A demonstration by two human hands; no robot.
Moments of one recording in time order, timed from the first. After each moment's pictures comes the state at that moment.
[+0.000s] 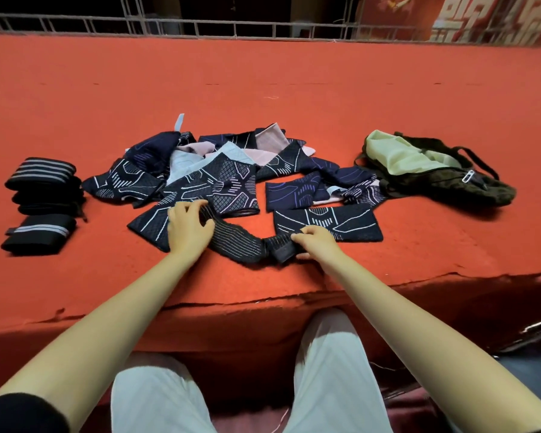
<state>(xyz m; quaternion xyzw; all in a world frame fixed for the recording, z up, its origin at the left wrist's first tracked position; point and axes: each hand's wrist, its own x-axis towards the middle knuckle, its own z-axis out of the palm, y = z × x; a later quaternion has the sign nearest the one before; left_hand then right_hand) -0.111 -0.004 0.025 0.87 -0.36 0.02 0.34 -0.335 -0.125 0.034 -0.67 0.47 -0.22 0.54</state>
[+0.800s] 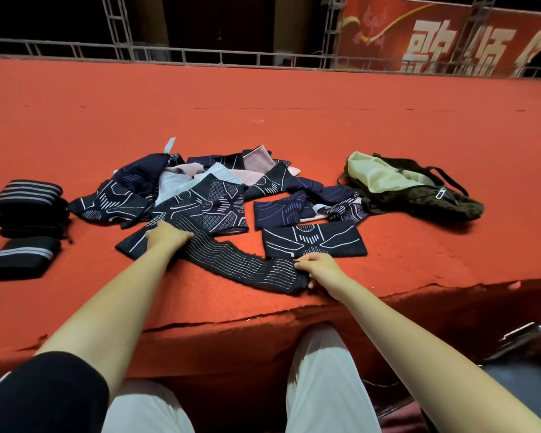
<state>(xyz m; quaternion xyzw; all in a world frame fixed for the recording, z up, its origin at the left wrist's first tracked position) -0.064 -0.027 0.043 0.91 -0.18 -0.16 0.33 -0.375 -0.130 0.030 -0.68 0.46 -0.19 0.54</state>
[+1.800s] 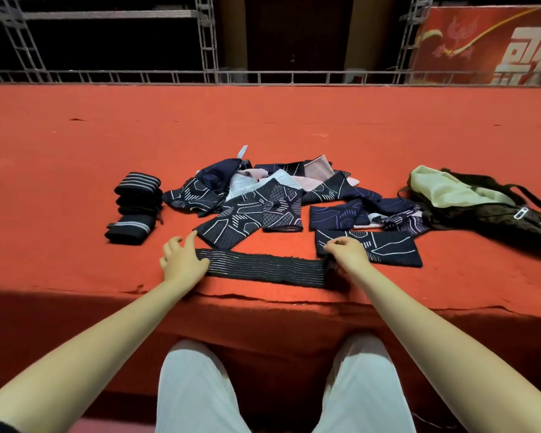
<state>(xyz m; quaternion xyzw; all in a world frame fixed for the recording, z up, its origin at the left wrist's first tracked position) -0.101 0.121 0.031 0.94 -0.24 0.01 0.25 -0.332 -0.105 0.053 -0.71 0.47 -0.23 0.47</state>
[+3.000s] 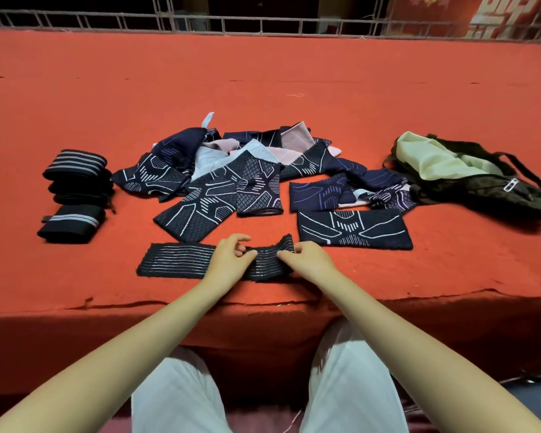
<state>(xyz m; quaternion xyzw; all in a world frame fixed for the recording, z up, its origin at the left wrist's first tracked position) -0.163 0.024 0.005 0.80 -0.38 -0.16 0.43 -0.300 -0.088 0.024 -0.82 0.43 -0.07 0.37</state>
